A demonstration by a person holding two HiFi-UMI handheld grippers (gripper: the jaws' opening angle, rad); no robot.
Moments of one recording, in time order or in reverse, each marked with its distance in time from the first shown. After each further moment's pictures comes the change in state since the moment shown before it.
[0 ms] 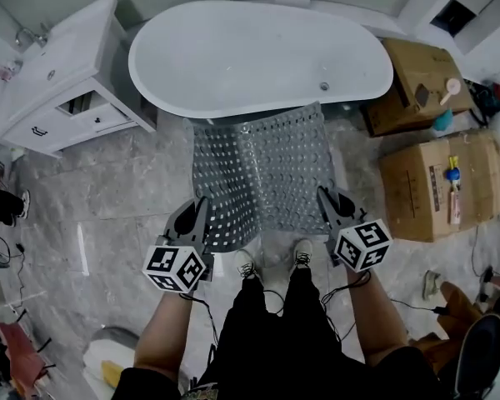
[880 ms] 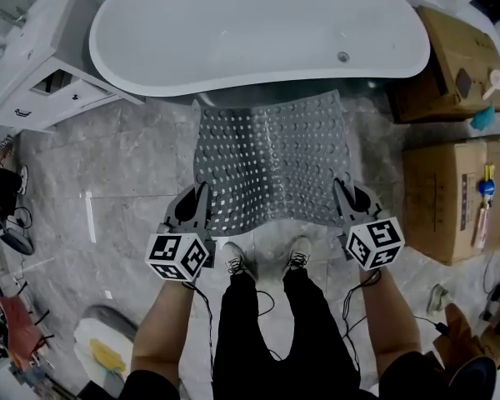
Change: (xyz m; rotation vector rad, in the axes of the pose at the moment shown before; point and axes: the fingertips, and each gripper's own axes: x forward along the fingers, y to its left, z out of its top) left arm 0.172 0.017 -0.151 0.024 0.079 0.145; right arm 0.090 -0.190 -0.138 -0.030 0.090 0.015
